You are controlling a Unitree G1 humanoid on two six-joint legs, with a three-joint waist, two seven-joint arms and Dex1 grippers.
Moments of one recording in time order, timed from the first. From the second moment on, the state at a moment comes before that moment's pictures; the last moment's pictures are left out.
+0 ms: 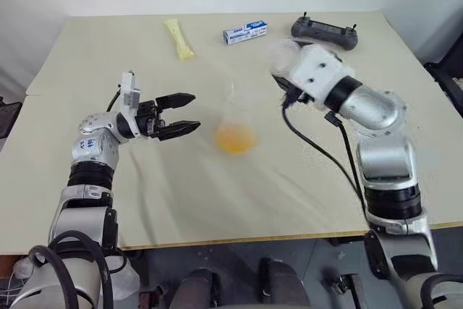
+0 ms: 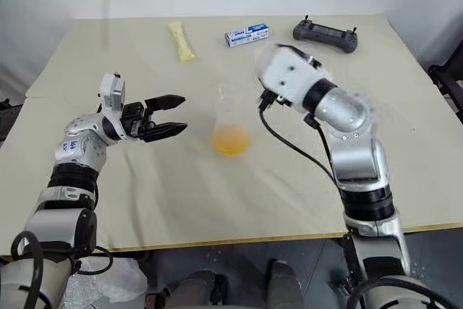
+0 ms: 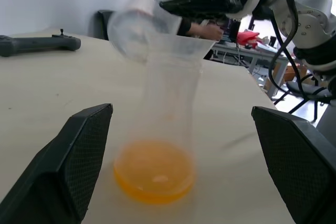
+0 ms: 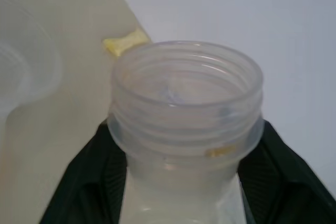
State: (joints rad) left arm -0.90 0.53 0.11 0.77 -0.50 0.11 -1.43; right arm -0.73 -0.40 -0.04 -0.23 -0.20 0.46 0.71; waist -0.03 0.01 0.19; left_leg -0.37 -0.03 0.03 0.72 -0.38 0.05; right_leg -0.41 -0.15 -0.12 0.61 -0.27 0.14
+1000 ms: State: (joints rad) left arm -0.83 0.57 0.16 0.68 -0.47 0.18 -1.42; right arm -0.60 -0.47 -0.40 -0.04 0.28 0.51 0.53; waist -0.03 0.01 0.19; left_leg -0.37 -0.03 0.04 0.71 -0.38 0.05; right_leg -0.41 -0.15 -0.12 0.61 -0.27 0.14
